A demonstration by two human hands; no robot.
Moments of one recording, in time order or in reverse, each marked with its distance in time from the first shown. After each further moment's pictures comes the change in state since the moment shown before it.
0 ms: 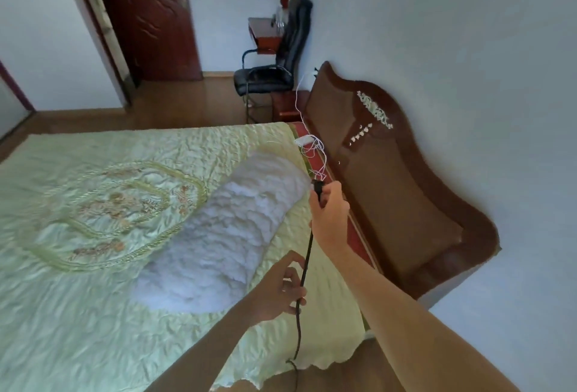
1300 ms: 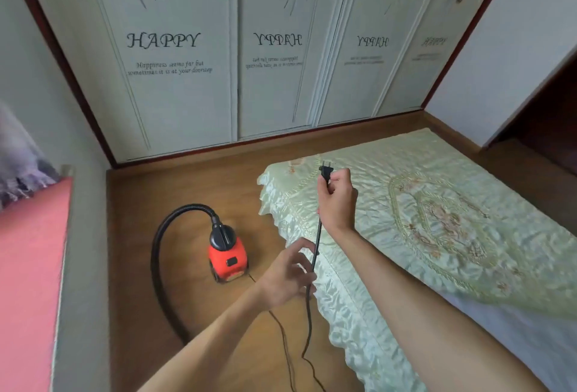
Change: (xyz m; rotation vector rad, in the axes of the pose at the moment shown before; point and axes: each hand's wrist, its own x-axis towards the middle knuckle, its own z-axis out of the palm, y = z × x) left_hand -0.623 -0.187 -0.194 -0.322 1.255 0.056; right_hand -0.560 -0.434 0.376 0.448 -1.087 -0.473
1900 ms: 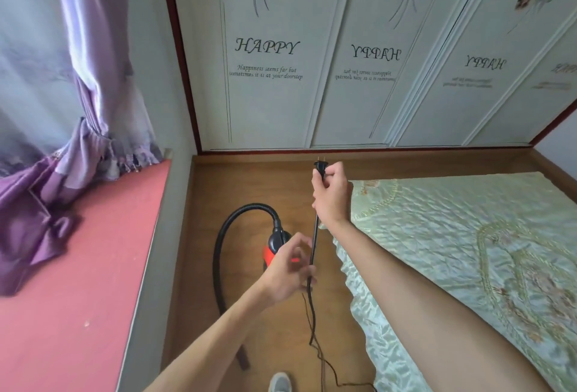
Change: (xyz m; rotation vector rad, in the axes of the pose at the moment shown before) left_hand -0.028 -0.021 -0.138 -0.047 0.369 -0.037; right_hand 0.007 -0.082 0.181 0.154 -0.312 -0.058
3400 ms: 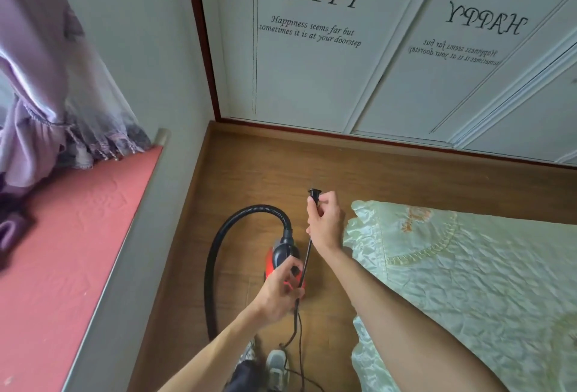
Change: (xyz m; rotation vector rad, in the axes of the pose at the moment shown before) left_hand 0.277 -0.075 -0.086 0.098 0.212 -0.249; right_hand 0.222 0.179 0.173 -0.046 -0.256 0.095
